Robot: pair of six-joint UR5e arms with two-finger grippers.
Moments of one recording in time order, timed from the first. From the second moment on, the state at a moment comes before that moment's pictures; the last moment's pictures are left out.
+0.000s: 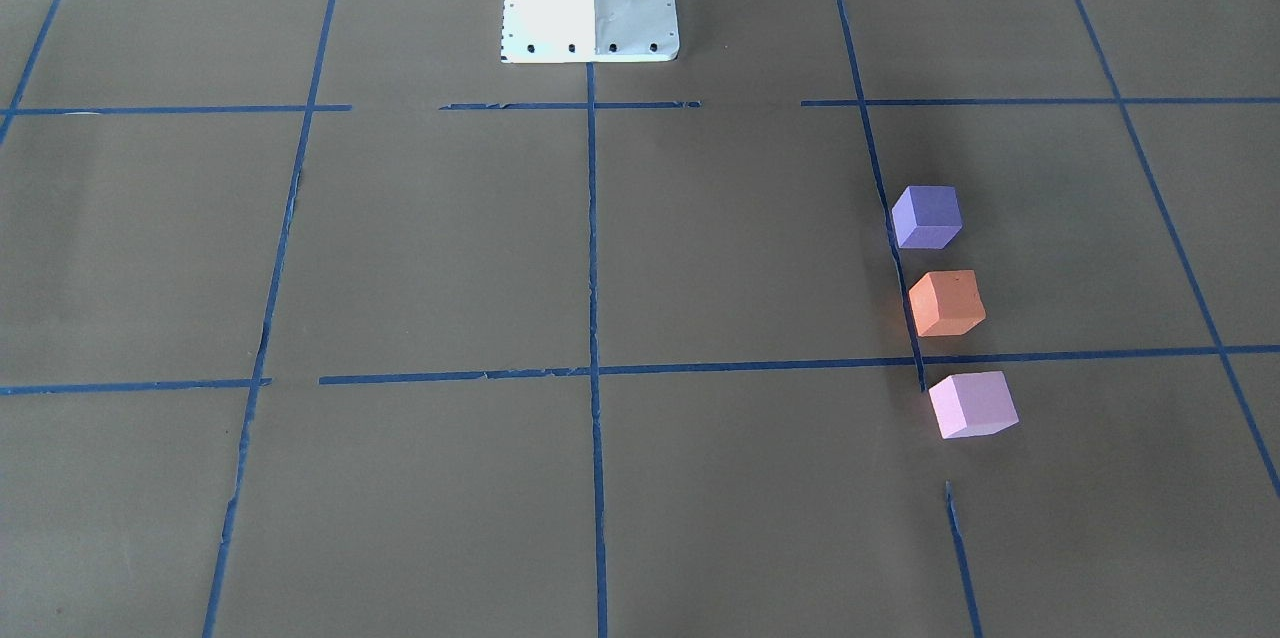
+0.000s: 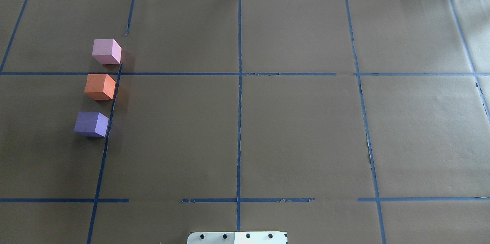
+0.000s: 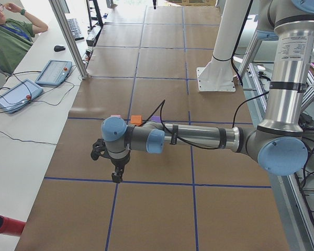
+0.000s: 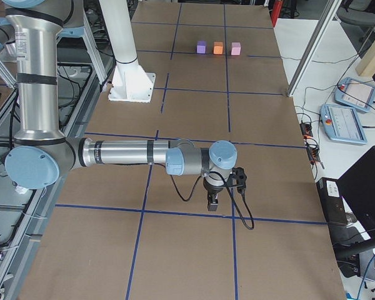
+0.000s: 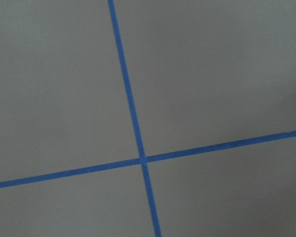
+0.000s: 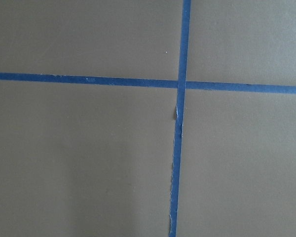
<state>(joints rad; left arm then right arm) -1.55 -1.62 -1.54 -1.64 -2.32 0.09 1.48 -1.60 1.64 -1.56 2.36 0.06</state>
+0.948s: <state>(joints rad) -1.55 -1.60 -1.54 -1.64 -2.34 0.11 1.48 -1.60 1.64 -1.56 2.36 0.06</state>
